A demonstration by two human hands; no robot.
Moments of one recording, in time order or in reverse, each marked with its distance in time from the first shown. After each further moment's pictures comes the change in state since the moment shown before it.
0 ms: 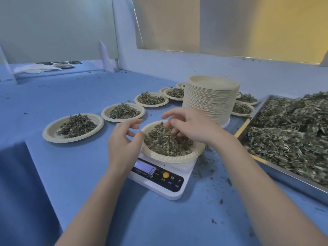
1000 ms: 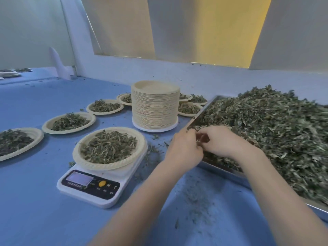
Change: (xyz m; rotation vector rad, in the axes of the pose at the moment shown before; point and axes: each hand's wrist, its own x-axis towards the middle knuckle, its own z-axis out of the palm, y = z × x) left_hand -0.070 0.125 0.185 0.344 -0.775 0.293; right_hand -0.106 0.096 -0.114 -0.619 0.005 0.387
